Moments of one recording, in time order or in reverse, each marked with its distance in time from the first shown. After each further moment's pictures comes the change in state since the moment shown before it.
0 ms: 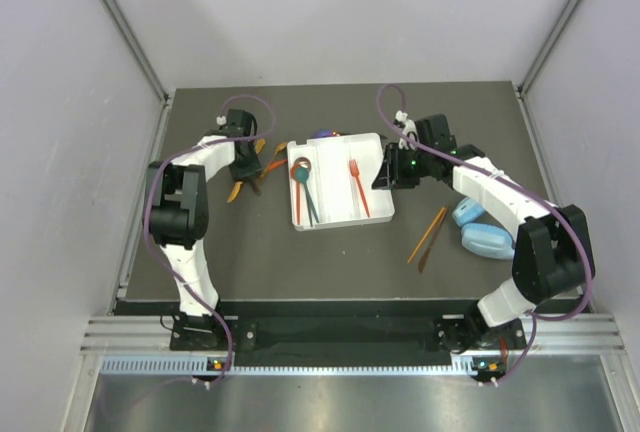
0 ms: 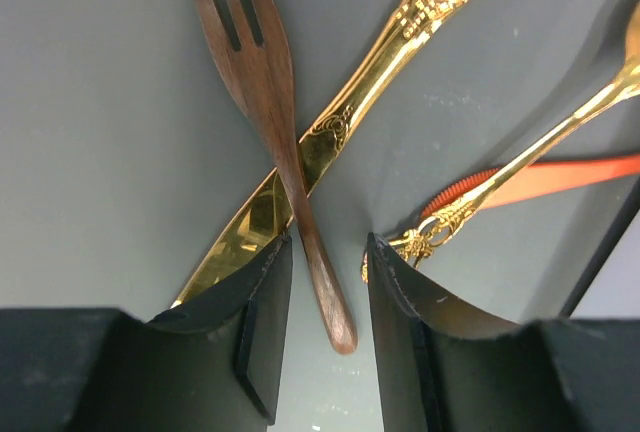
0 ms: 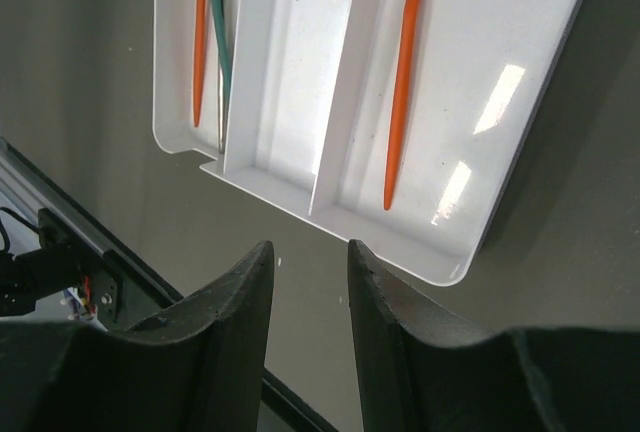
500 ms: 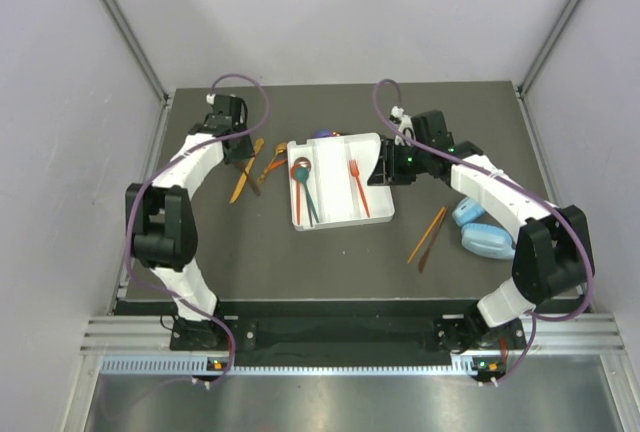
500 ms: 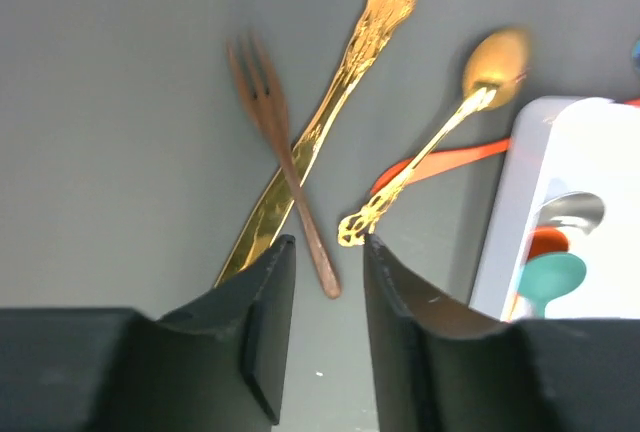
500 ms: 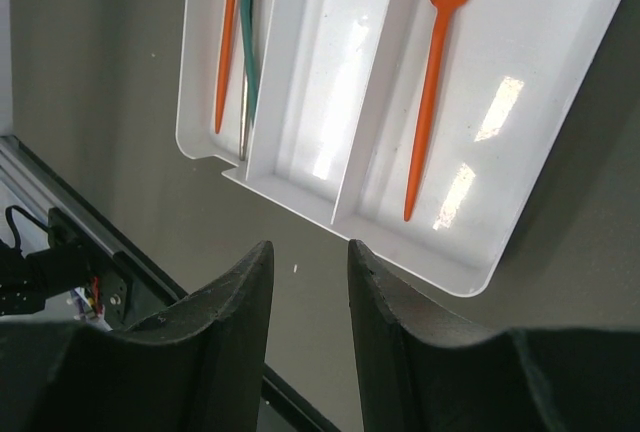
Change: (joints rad) left arm 0.000 -0.213 0.003 0.007 -0.010 0.076; right arm 0.024 -0.001 0.038 -0.004 0.007 0.007
